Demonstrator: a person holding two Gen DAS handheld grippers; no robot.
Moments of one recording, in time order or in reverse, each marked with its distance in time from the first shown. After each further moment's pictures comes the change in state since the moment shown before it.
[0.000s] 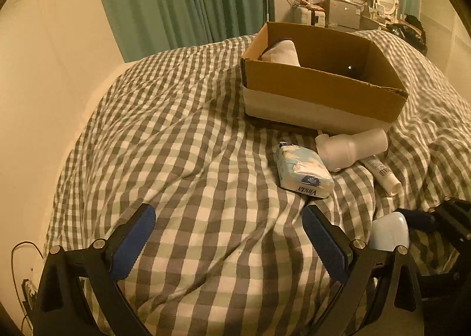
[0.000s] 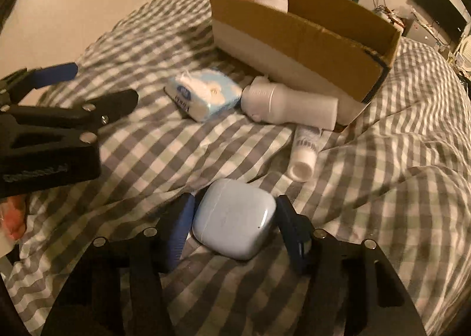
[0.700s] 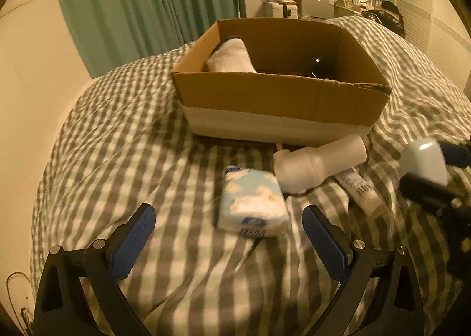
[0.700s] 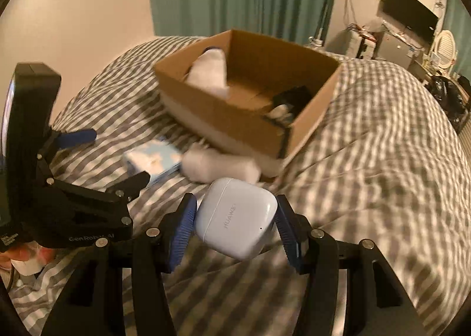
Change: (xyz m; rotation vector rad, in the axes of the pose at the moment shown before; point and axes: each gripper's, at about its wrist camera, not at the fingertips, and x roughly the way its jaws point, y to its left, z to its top) left arm 0.035 -0.054 0.029 0.109 -0.003 -0.073; right arm -0.049 -0.069 0.025 0.092 -0.195 -0.063
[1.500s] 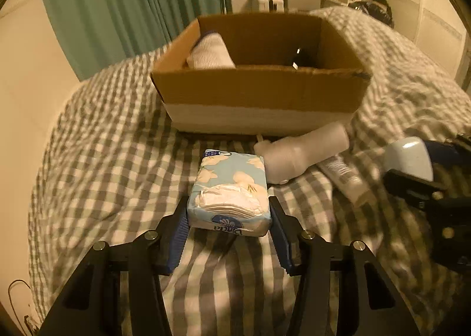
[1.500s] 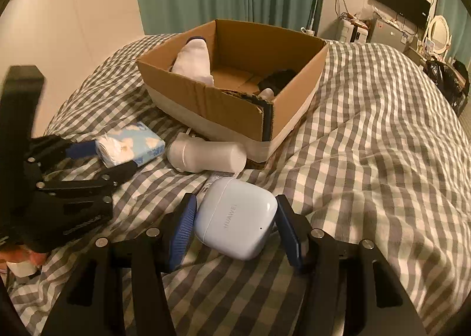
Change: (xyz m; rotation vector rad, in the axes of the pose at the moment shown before) left arm -0.014 -0.009 -0.003 0.047 0.003 -0.037; right arm 0.009 -0.007 -0.013 0.044 0.022 -0.004
